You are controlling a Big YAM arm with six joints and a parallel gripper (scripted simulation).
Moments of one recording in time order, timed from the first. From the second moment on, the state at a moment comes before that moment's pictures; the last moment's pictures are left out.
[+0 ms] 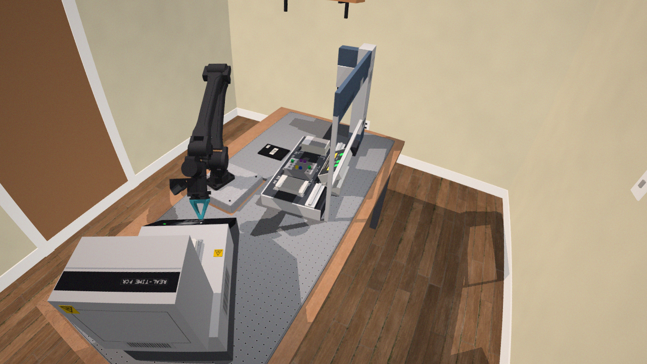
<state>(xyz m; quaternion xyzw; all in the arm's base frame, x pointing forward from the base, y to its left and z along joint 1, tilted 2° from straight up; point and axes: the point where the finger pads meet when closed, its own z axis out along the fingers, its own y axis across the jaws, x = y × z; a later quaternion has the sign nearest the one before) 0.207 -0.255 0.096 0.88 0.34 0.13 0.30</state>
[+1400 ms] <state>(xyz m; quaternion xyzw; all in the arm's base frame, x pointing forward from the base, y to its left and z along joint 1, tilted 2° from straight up) 0.211 -0.258 0.101 0.88 0.34 0.13 0.31</state>
